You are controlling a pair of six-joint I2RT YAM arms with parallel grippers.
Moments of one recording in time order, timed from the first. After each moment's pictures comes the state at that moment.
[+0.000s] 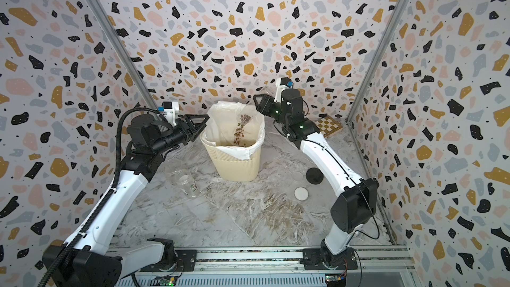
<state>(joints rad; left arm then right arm) -0.13 1.18 1.17 -0.09 0.66 -0.95 0.52 1.70 1.74 -0.16 -0.17 0.64</state>
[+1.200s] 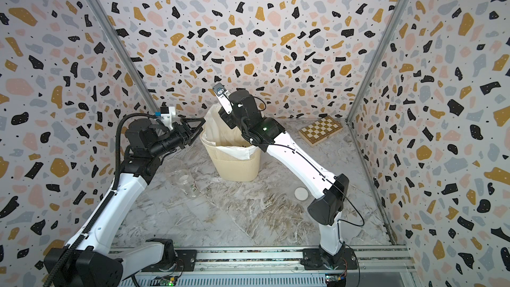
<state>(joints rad) -0.08 1.16 1.10 -0.06 0.70 -0.98 0.86 1.90 2.17 -0.50 0.31 -0.29</state>
